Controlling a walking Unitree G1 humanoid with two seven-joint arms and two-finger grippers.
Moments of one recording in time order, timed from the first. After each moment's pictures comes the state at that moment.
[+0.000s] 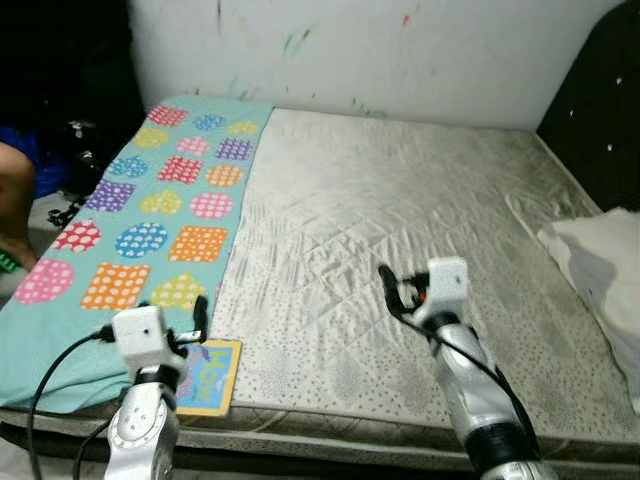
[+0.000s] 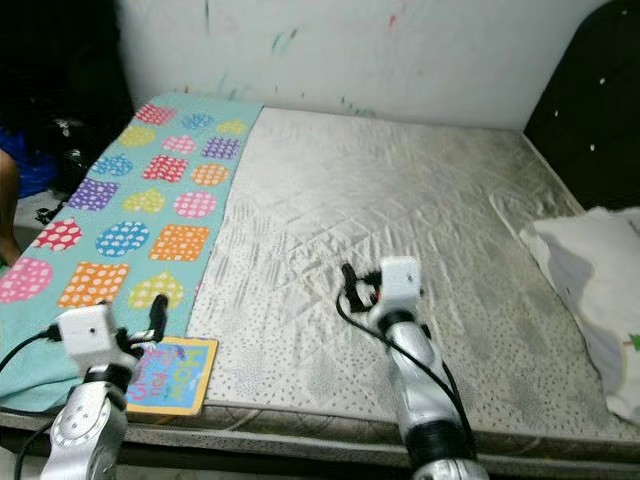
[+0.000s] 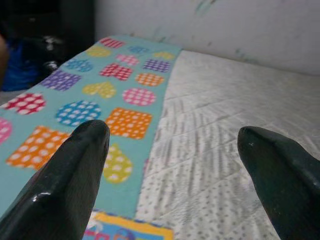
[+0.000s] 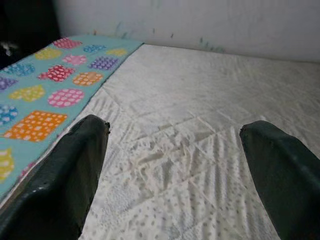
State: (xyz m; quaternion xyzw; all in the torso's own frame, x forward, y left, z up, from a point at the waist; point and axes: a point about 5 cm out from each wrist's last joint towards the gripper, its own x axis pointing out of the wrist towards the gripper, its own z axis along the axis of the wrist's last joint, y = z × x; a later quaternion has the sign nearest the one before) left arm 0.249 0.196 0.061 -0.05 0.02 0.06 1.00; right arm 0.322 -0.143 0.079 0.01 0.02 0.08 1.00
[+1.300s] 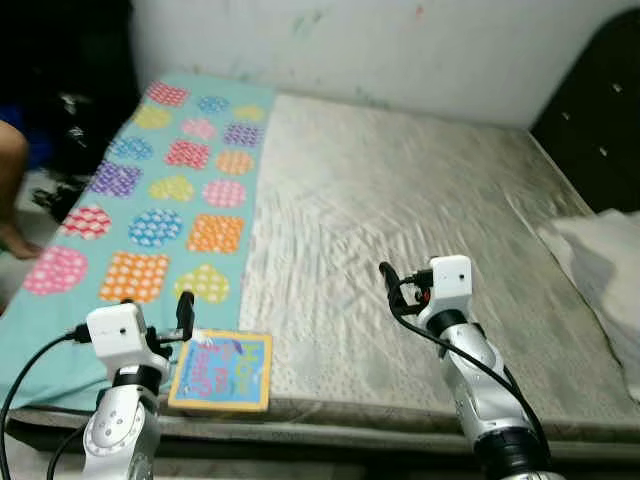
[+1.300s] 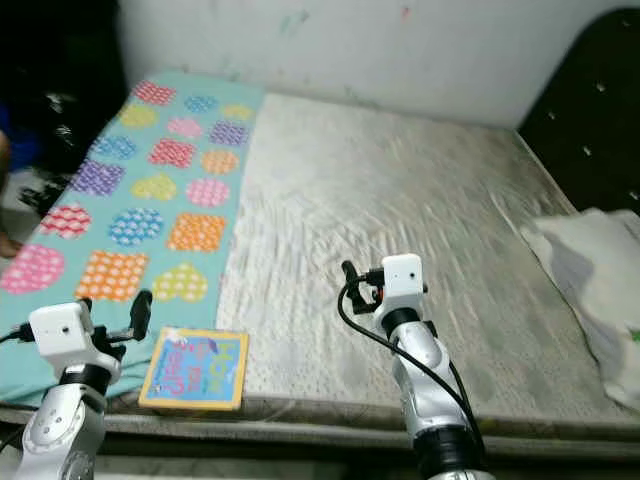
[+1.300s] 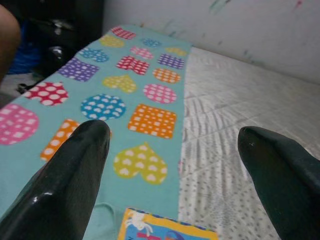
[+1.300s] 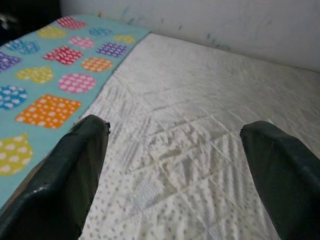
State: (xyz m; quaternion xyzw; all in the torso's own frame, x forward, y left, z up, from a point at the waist) left arm 0.239 0.206 0.080 -0.06 0.01 0.06 1.00; right arm 0.317 -0.151 0.085 -0.01 0.03 0.09 1.00
